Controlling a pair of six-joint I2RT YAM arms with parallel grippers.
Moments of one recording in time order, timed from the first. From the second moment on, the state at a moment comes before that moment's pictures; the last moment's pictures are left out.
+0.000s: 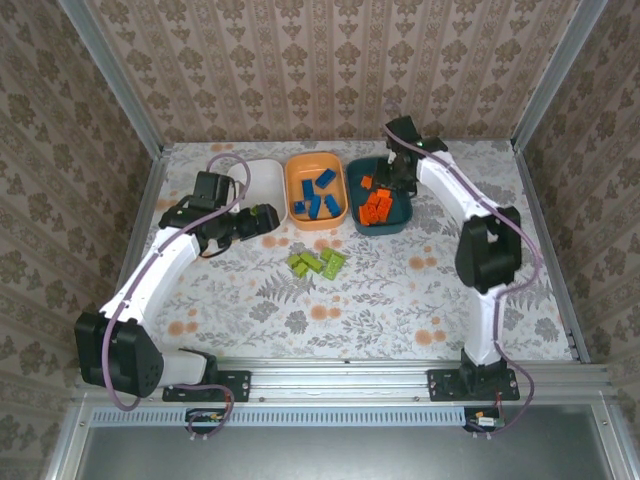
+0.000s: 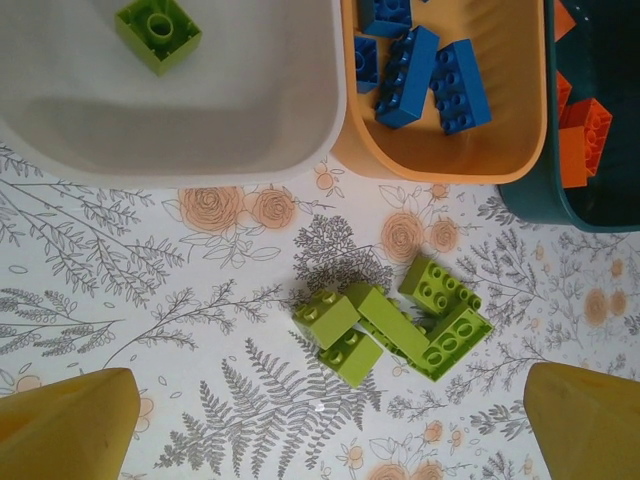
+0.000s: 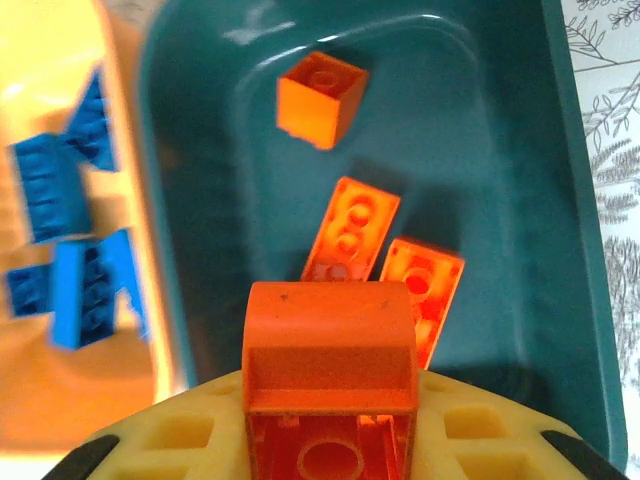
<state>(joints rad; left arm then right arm) -0.30 1.31 1.12 -0.76 0.25 -0.48 0.26 2.12 1.94 -0.92 -0.07 0.44</state>
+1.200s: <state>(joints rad) -0.32 1.26 1.10 -0.79 0.19 -0.51 0.26 1.52 1.41 -0.40 0.12 0.37</state>
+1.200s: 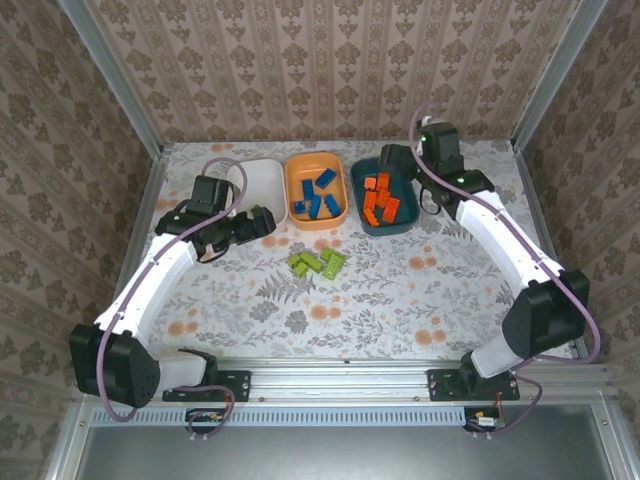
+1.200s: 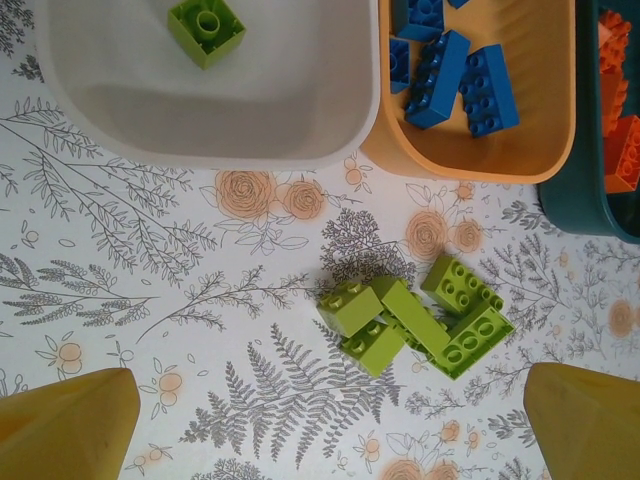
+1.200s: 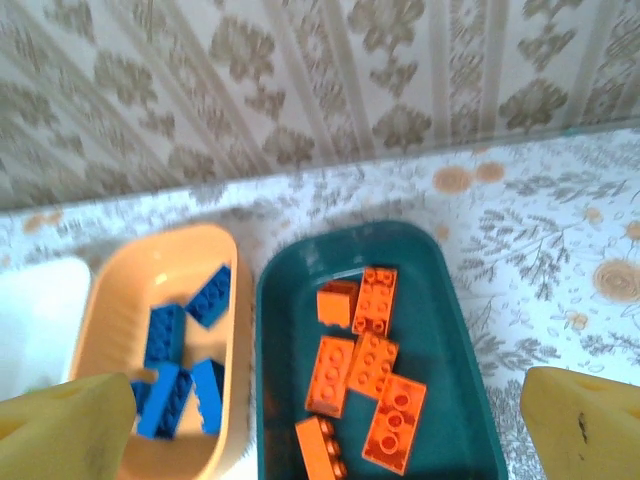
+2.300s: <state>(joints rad) -0.37 1.32 1.00 -0.74 0.25 -0.51 0.63 2.04 1.56 -0.96 -0.26 0.59</state>
